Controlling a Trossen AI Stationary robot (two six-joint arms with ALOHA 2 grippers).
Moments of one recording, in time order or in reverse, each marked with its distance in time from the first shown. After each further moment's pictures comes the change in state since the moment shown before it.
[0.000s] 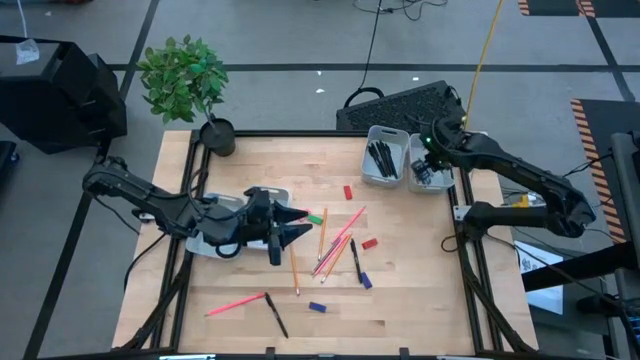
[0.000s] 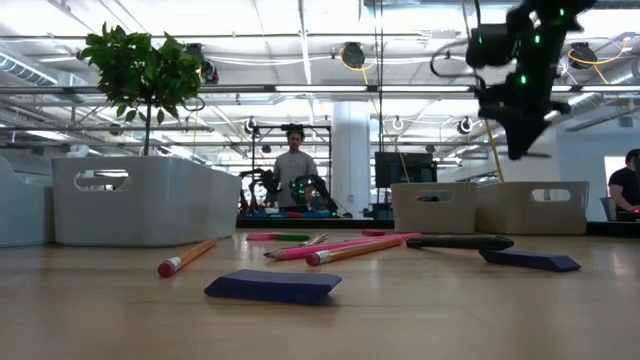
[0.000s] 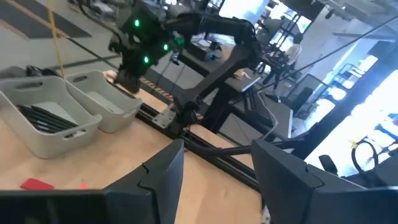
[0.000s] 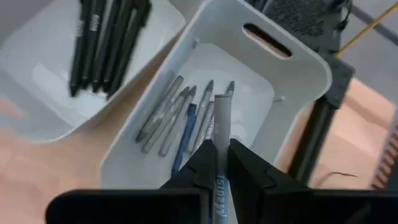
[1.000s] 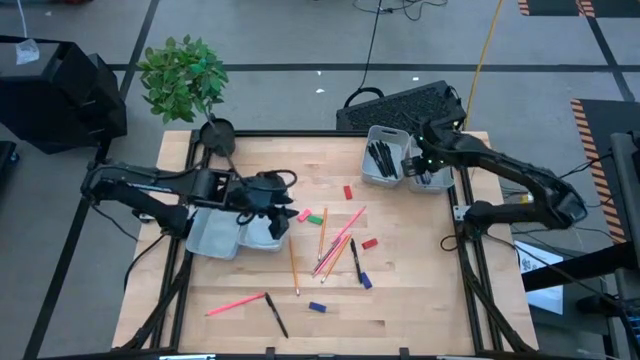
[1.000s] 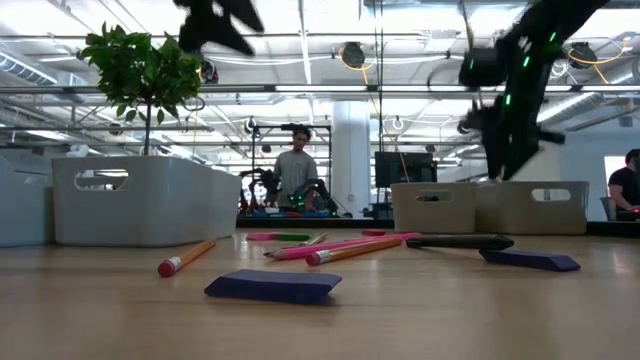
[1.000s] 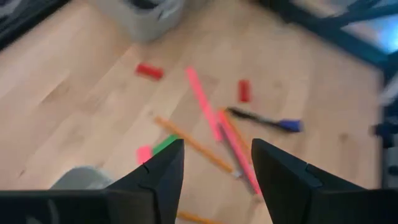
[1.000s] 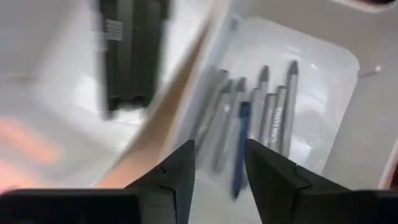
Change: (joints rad) left arm 0.327 0.001 0.002 -0.612 0.390 0.043; right arm -0.048 0.087 -0.078 0.176 -0.212 0.196
